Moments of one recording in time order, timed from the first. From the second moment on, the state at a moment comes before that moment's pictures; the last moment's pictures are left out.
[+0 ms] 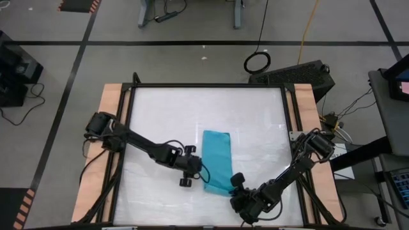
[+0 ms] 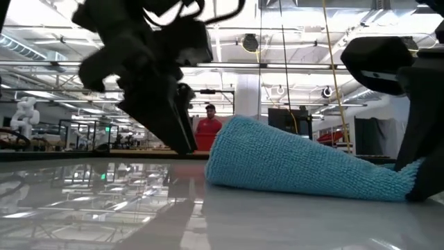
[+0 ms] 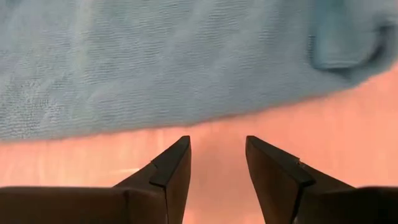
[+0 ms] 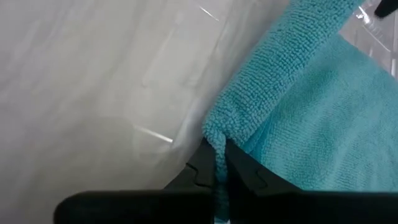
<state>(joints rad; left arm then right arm) -0.33 1.80 1.04 -0.25 -0.12 -0.15 0.77 1.98 1.11 -0.38 0.53 0.21</state>
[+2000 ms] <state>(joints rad) -0.47 2.04 1.20 -0.07 -0.21 0.15 0.72 1.94 1.10 -0.32 0.46 0.39</state>
